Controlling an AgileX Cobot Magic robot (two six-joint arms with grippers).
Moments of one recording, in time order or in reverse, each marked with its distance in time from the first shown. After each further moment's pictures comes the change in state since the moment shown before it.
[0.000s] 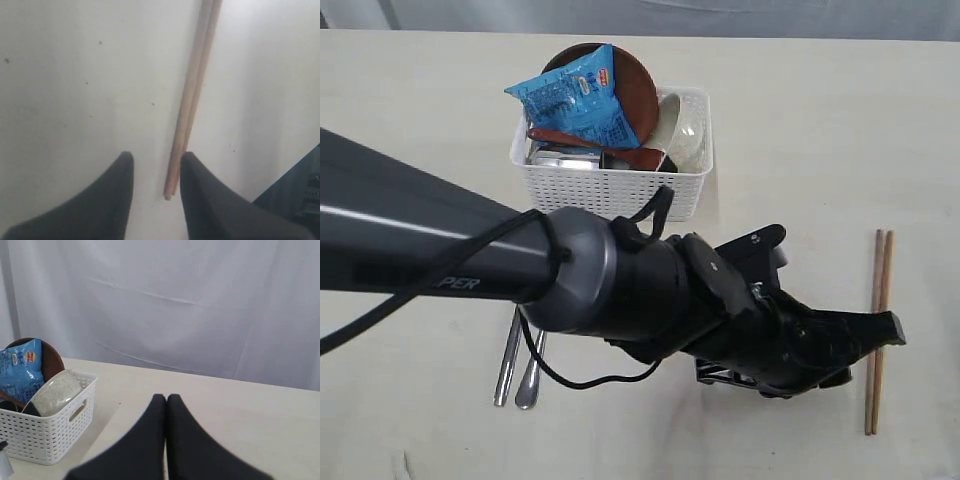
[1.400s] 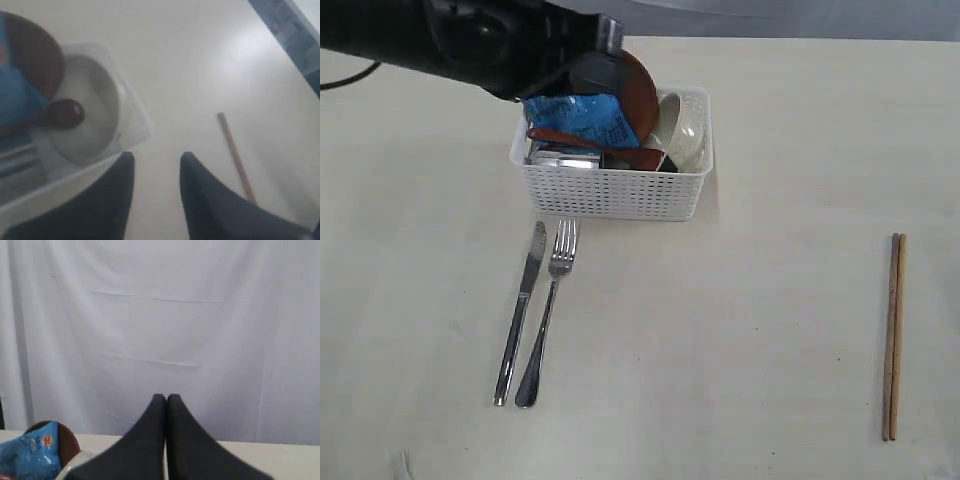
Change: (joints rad) left arm 0.679 -0.610 0.168 0.552 0.323 0.308; right arm 0.000 0.000 0.000 0.000 -0.239 0.106
